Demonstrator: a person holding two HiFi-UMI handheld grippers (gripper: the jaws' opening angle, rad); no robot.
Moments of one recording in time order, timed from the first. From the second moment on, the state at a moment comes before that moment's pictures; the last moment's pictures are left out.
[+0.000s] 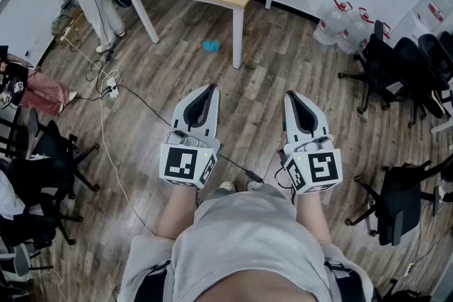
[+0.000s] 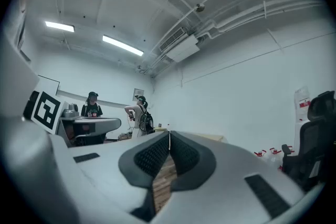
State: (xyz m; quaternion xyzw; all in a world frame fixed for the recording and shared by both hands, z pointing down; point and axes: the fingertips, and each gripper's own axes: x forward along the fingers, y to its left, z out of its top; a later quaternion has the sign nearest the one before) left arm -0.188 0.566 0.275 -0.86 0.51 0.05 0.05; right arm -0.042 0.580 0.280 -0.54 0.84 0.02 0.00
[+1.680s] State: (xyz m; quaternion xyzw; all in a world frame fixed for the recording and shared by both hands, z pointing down) left arm -0.176 0.475 0.290 -0.87 0.48 0.04 0.05; right arm -0.020 0.504 0.300 -0.58 0.81 0.00 0.04
